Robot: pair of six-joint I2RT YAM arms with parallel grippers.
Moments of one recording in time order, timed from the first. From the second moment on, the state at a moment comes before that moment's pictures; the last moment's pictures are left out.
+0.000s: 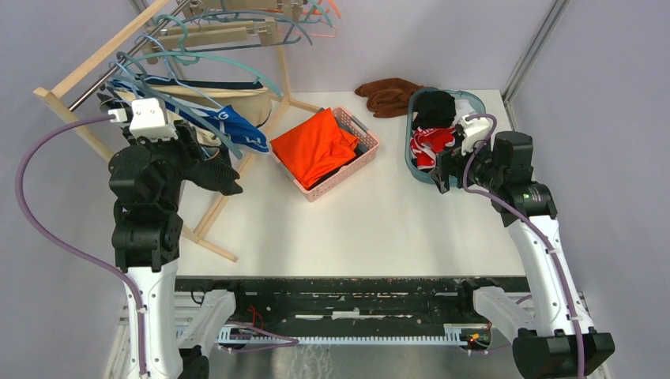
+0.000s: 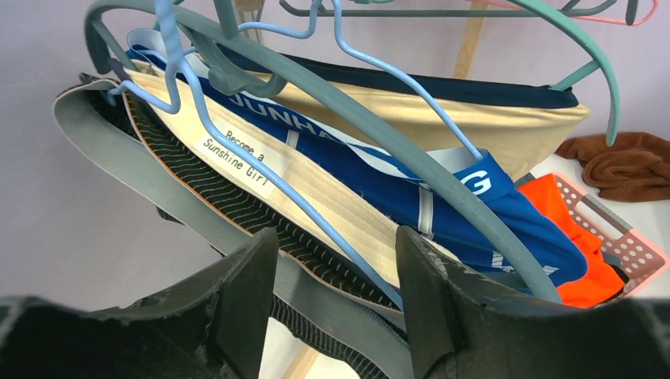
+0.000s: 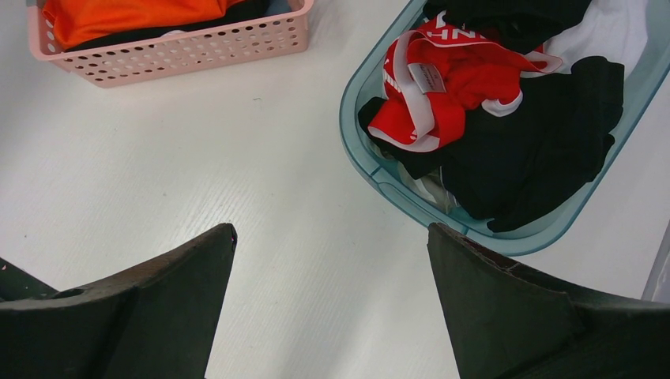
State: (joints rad) left arm 0.02 0.81 1.35 -0.57 -0.16 0.03; right arm 0.07 0.96 1.08 -0.65 -0.35 -0.21
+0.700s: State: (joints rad) left arm 0.04 0.82 1.38 -0.63 -0.23 0.08; right arm 0.12 0.98 1.08 -0.65 -0.30 -0.23
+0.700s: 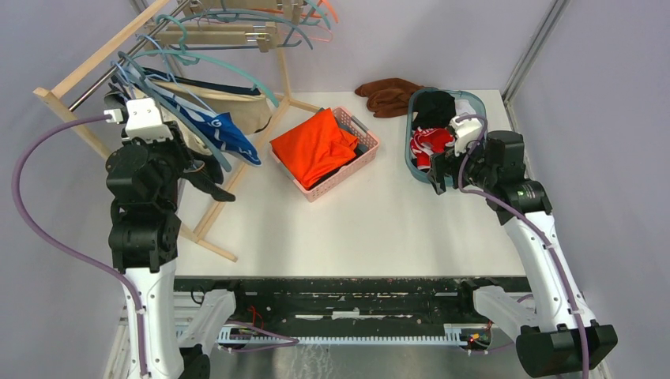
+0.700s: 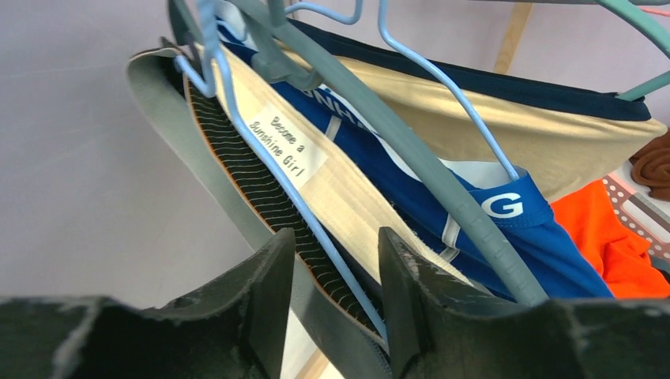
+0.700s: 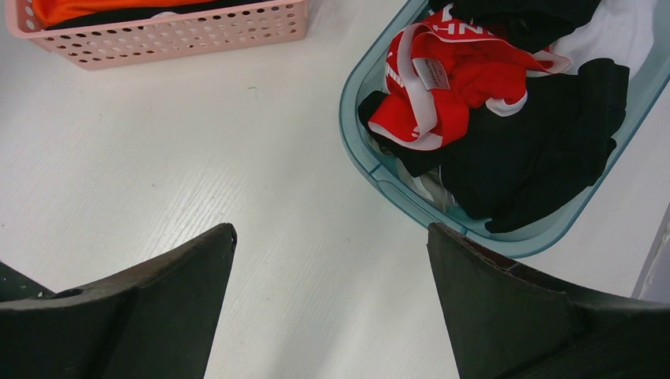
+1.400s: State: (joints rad) left arm 0.05 0.90 1.38 -0.63 -0.26 0.11; right arm 0.16 1.00 1.08 -0.65 -0.26 -0.26
